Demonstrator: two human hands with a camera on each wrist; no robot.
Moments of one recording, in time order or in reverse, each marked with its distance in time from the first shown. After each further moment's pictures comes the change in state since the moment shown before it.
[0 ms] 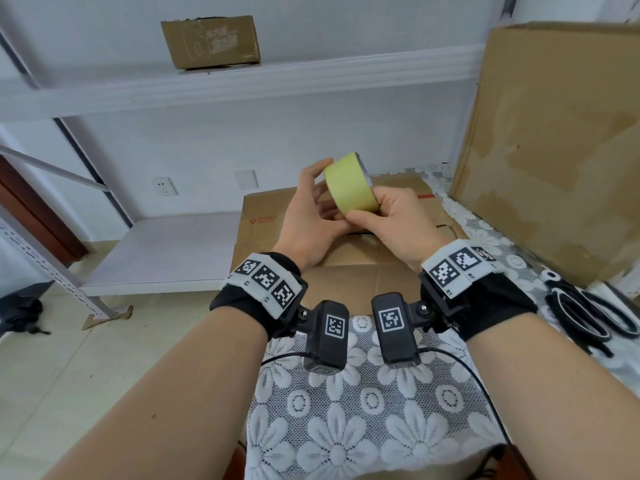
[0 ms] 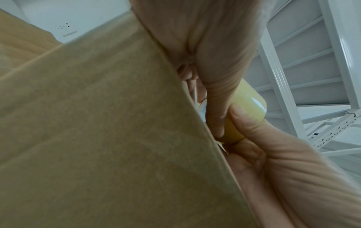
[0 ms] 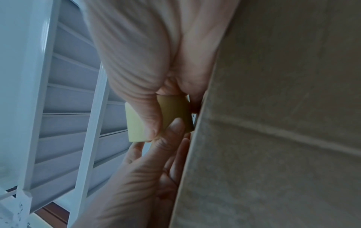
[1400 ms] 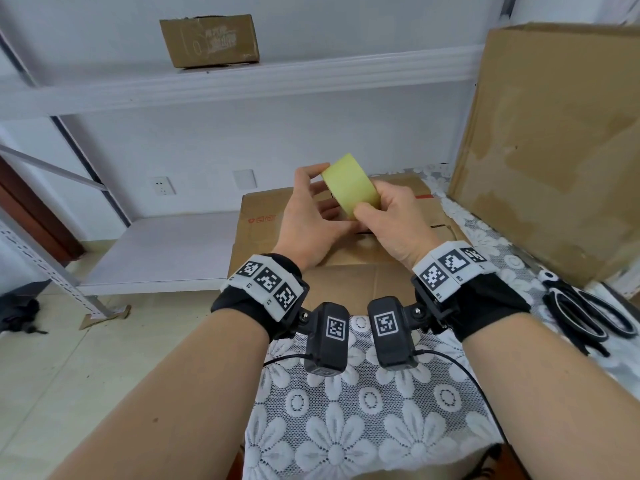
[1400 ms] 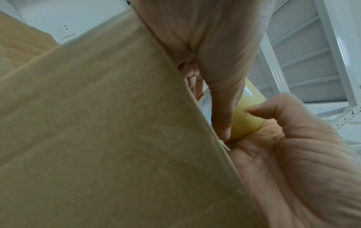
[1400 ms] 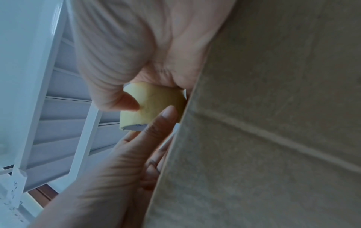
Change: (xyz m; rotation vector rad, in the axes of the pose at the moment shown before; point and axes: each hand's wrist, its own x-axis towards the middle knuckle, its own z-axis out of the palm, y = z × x) left_hand -0.003 0.004 0.003 0.058 0.062 0.008; right_hand -0.002 -0.010 0.008 -0.092 0.105 0.003
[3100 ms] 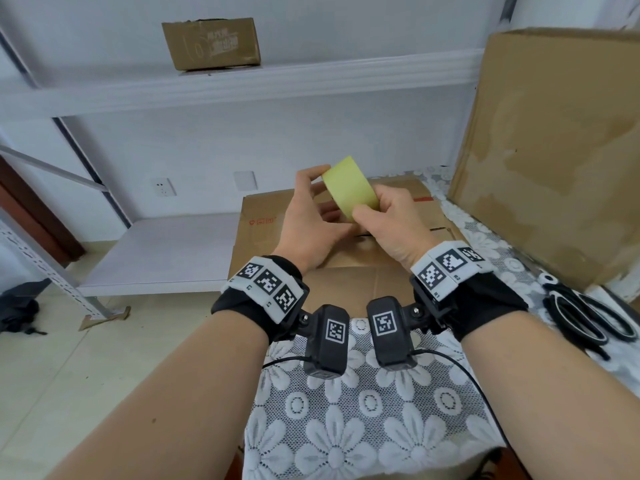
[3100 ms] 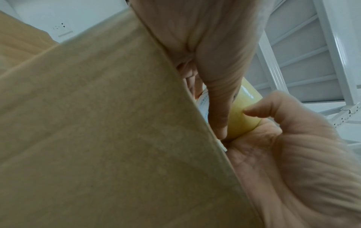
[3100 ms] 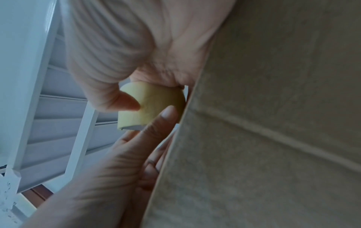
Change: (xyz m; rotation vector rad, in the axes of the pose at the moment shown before) left_hand -0.001 0.003 0.001 -0.030 -0.003 -0.004; right_hand 0.002 0.000 0.001 0.068 -0.028 0.039
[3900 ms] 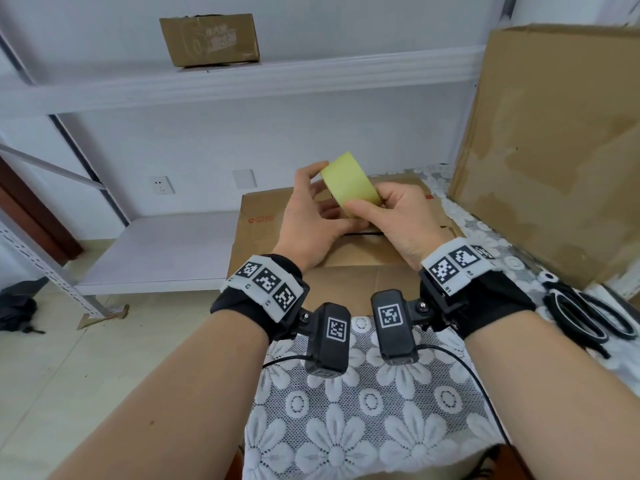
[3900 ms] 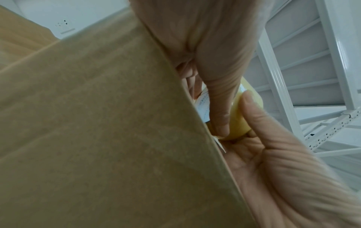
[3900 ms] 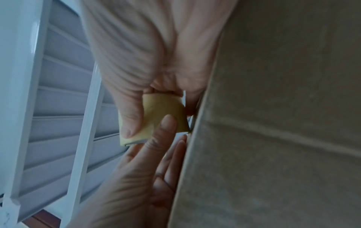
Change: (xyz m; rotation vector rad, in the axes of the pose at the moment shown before) left_hand 0.001 -0.001 -0.001 -0.052 0.004 -0.041; right_hand 0.001 0.006 -0.009 0.086 0.032 0.000
